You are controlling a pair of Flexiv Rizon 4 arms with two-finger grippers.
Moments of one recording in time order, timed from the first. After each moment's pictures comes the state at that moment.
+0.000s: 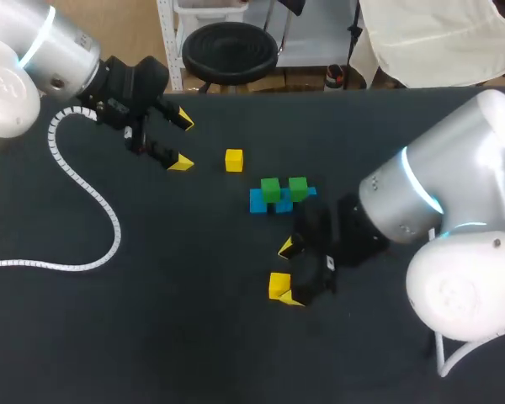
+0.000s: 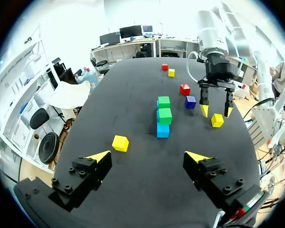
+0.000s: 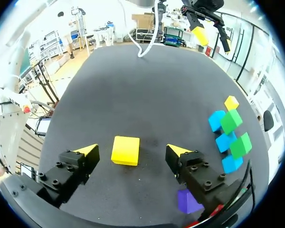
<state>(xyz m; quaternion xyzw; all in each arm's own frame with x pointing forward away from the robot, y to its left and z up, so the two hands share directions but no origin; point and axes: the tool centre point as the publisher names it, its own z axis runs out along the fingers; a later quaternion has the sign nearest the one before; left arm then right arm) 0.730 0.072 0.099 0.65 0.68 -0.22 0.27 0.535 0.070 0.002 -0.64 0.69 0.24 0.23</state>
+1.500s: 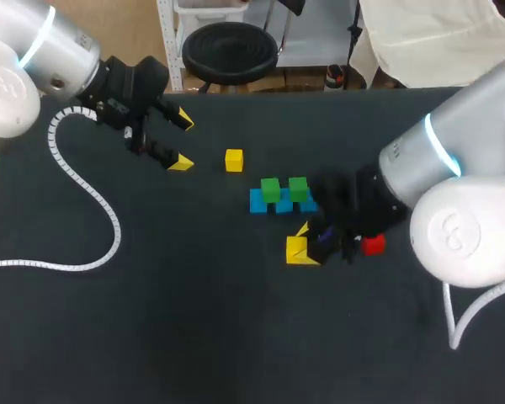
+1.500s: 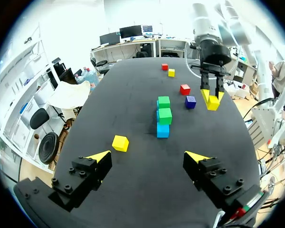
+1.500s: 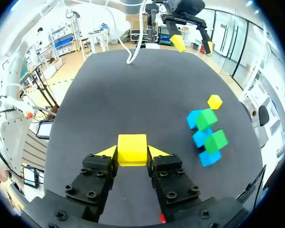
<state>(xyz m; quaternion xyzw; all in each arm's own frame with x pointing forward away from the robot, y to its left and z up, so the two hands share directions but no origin) 0.730 0.072 0.099 0.65 0.68 -0.22 0.27 0.563 0.043 0.043 -0.63 0.71 0.23 0.23</state>
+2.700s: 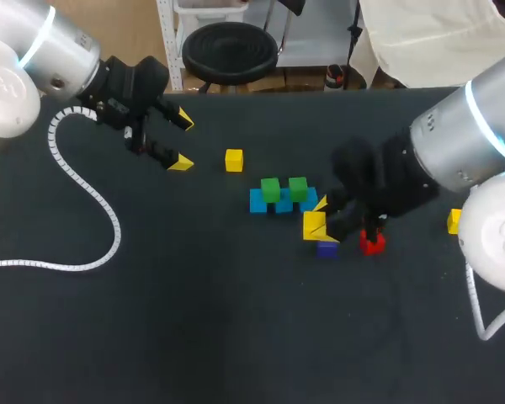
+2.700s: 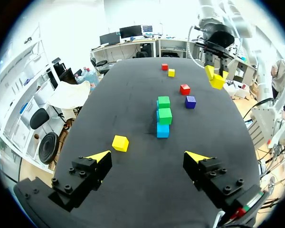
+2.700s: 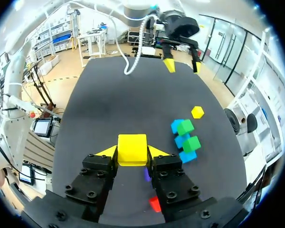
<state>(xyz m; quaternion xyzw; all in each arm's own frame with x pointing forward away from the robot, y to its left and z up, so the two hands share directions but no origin) 0.730 0.072 0.099 0.65 0.68 -0.22 0.27 0.564 0.019 0.098 -0.63 0.70 0.20 0.27</state>
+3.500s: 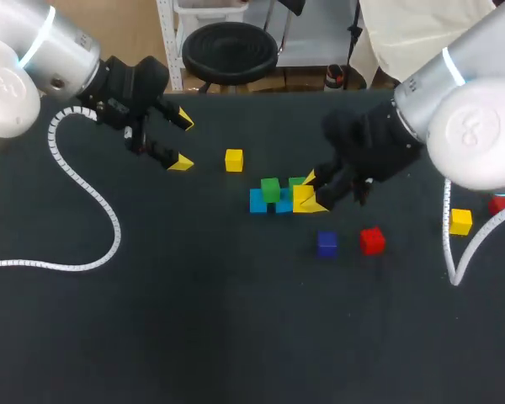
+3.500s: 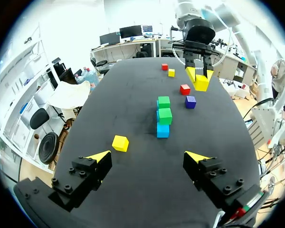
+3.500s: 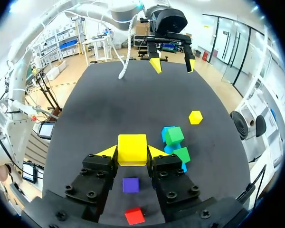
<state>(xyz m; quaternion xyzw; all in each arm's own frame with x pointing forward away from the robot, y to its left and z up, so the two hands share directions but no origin) 0.730 0.072 0.099 0.65 0.68 -0.22 0.27 0.613 0.034 0.093 -0.64 0.68 0.25 0.25</state>
